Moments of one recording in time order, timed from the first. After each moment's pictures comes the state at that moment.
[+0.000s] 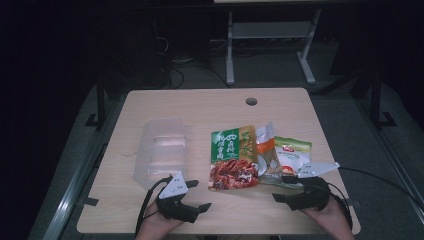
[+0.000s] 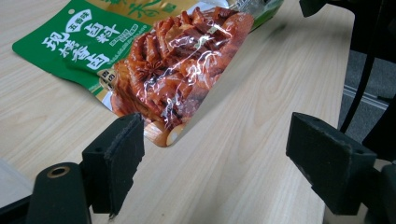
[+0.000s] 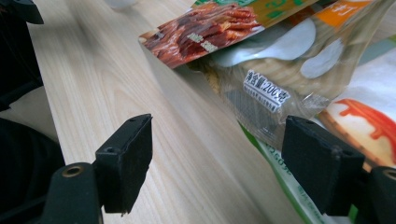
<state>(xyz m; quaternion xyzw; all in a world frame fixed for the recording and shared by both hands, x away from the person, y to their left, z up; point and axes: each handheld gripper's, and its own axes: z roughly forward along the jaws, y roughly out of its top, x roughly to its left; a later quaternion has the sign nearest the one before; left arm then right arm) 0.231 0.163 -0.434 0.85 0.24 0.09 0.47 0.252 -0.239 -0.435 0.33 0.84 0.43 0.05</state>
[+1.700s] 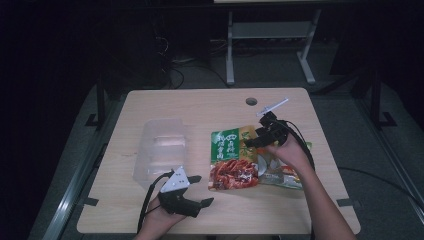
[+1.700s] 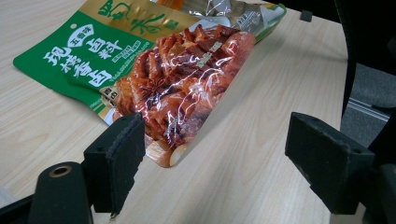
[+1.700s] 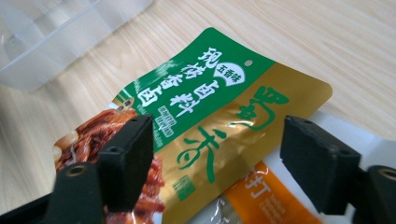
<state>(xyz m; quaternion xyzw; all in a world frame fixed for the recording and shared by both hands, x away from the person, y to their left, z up) 0.241 0.158 -0.428 0.84 0.24 0.08 0.48 0.409 -0.159 -0.383 0.37 0.87 0.34 0.04</state>
